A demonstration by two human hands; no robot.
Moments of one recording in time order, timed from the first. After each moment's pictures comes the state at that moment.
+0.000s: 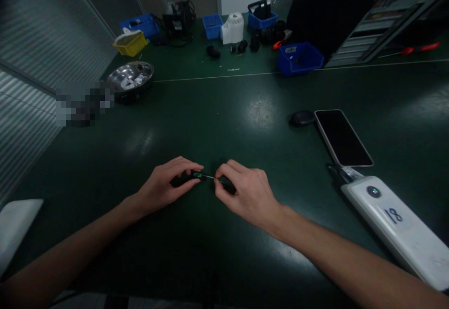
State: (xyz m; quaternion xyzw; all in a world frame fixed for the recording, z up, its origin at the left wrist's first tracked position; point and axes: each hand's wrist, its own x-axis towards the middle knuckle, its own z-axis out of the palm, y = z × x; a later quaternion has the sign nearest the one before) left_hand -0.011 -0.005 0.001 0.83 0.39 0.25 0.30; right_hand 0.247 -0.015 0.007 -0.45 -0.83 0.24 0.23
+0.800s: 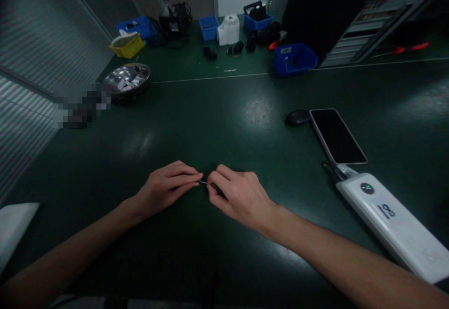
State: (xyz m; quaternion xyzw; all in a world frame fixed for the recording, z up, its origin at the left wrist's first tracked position) left_hand -0.009 -0.005 -0.001 0.88 0.31 0.27 0.23; right_hand 0.246 -0.018 0.003 -0.38 -0.88 0.21 0.19
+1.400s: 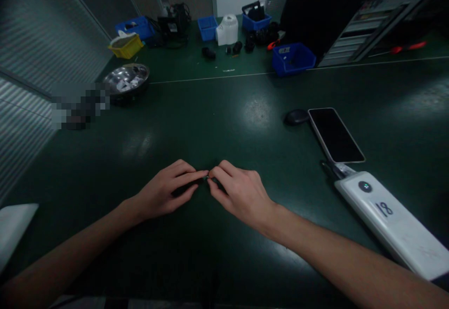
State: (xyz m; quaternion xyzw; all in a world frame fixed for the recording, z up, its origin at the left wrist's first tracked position) left_hand -0.005 -0.008 0.004 0.90 0.32 0.18 0.23; right_hand 0.246 -0.019 0.003 -0.42 -0.87 0.18 0.20
